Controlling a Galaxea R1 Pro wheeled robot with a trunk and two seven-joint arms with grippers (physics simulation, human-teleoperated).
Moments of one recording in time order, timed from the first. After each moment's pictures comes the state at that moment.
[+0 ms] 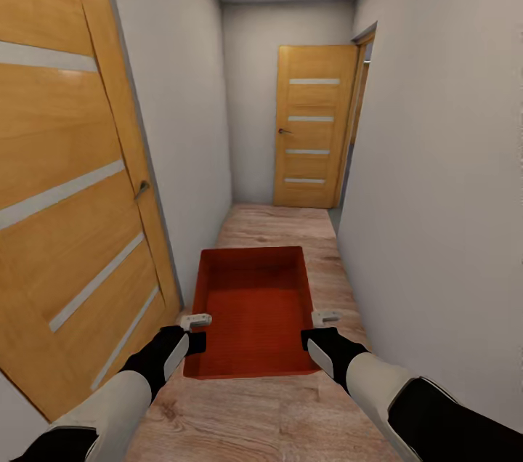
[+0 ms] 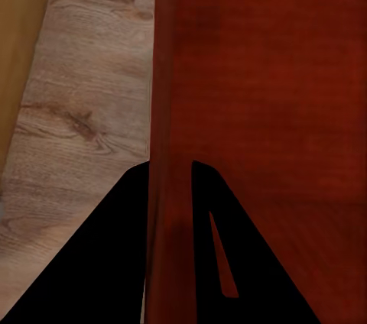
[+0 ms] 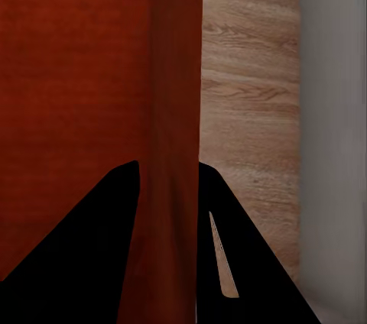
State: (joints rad) left arm -0.76 -0.06 -0.01 -0.40 0.14 0.47 0.13; right arm -0.90 0.14 0.64 -0.10 -0.59 0.23 -0.31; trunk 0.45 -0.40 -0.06
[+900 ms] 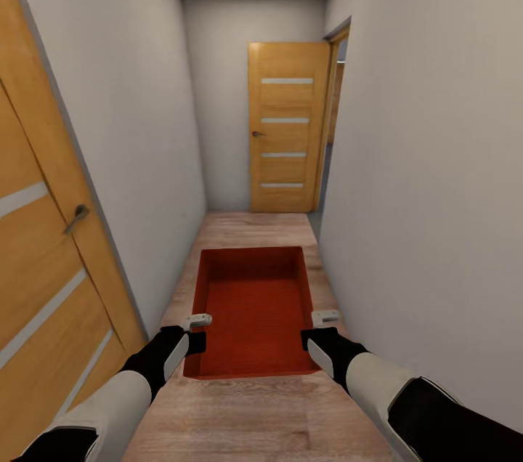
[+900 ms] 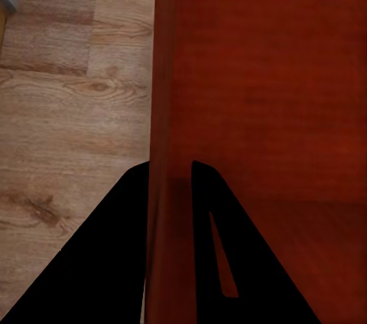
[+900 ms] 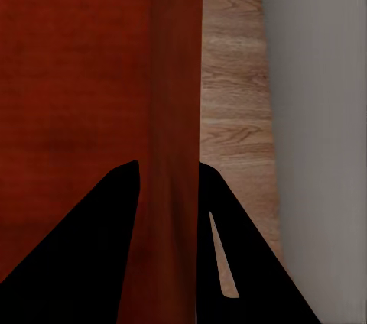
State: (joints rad) left arm -0.76 -0.06 -0.01 -0.40 0.14 0.47 0.13; right arm -0.90 0.14 0.64 -0.10 -0.59 0.23 -0.31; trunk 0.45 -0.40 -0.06
